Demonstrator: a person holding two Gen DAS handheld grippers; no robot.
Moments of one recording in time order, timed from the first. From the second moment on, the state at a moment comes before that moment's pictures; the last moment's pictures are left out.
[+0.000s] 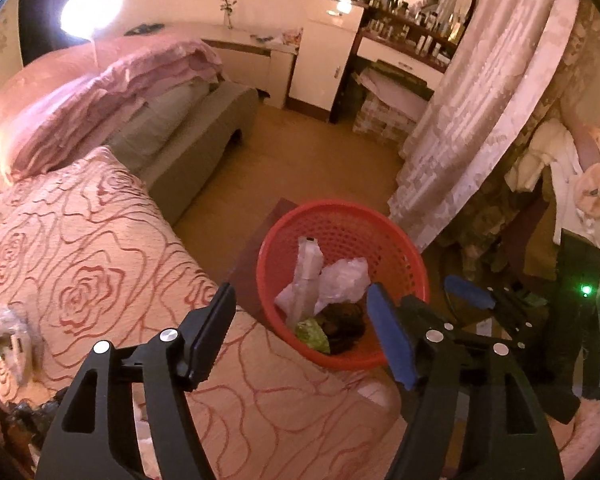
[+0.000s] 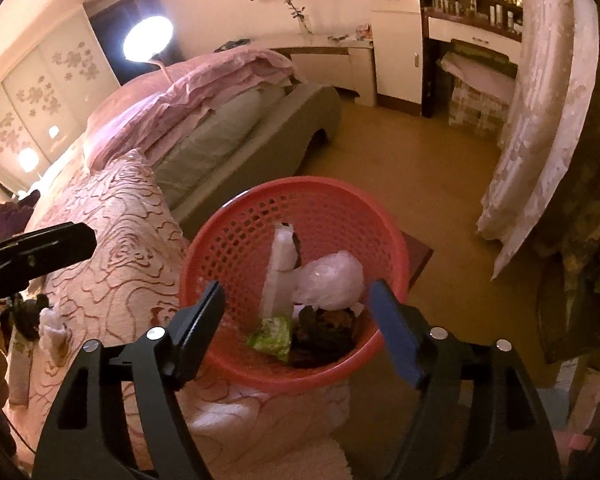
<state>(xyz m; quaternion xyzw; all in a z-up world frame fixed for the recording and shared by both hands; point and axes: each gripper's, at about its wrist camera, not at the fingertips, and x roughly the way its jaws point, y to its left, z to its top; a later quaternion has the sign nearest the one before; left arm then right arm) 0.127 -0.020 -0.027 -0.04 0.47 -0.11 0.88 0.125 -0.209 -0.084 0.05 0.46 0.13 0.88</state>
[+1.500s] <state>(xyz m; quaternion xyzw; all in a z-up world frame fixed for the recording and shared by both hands) -0.053 0.181 -0.016 -0.13 0.43 0.13 0.88 0.055 -0.016 -0.068 -0.04 0.46 0.37 0.80</state>
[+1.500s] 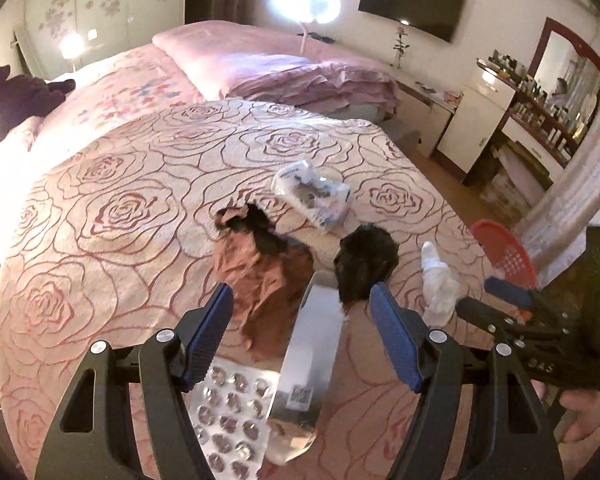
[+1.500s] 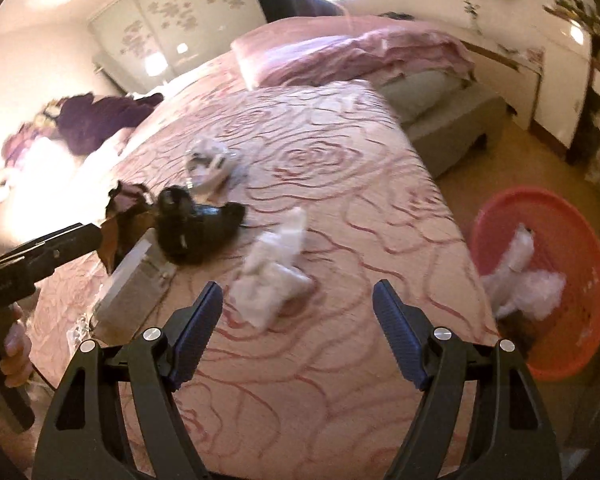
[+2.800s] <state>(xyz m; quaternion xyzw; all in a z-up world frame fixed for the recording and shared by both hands) -0.052 0.148 -0.056 -0.12 0.50 0.05 0.86 0.062 -0.003 -0.085 -0.09 0.45 0.37 0.81</state>
